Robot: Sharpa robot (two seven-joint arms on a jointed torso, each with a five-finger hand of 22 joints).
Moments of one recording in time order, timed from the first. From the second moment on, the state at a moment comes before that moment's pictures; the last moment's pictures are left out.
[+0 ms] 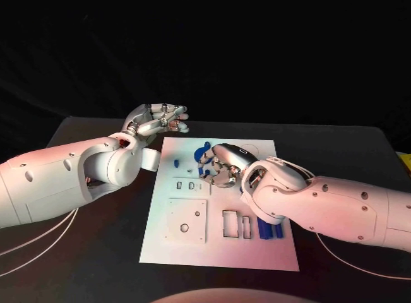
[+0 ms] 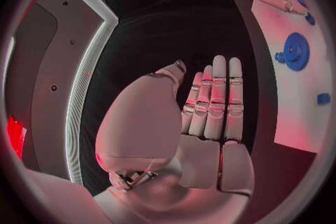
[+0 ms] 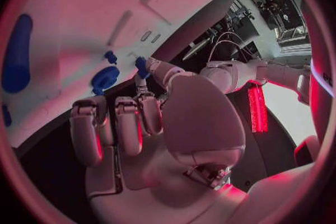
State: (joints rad) left arm 1.21 -0.90 -0.03 1.54 -0.01 -0.34 0.44; left_hand 1.46 -0.15 0.35 0.27 0.06 0.92 0.21 0.23 0.16 1.17 0.14 0.07 0.07 1.15 0.08 0.41 0.38 0.17 0.92 0.19 0.57 0.19; right arm 1.20 -0.55 -0.16 1.56 -1.34 -0.47 -0.24; right_hand 1.31 -0.11 0.51 0.06 0.15 0.94 0.13 0.27 0.44 1.40 0.04 1.43 1.31 1.47 -0.03 1.56 1.31 0.02 1.46 0.08 1.56 1.31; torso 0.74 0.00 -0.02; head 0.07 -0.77
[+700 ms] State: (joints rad) left arm 1.21 -0.89 -0.04 1.53 -0.01 -0.34 0.44; left_hand 1.46 -0.15 0.35 0.27 0.06 0.92 0.21 0.23 0.16 1.17 0.14 0.07 0.07 1.15 0.08 0.41 0.39 0.17 0.91 0.19 0.57 0.20; right arm 1.17 -0.52 -0.16 1.55 -1.44 -0.45 -0.27; right_hand 1.30 -0.12 0.51 0.06 0.15 0.93 0.13 0.30 0.44 1.40 0.04 1.43 1.31 1.47 -0.03 1.56 1.31 0.02 1.46 0.08 1.56 1.31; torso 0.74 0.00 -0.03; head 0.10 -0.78
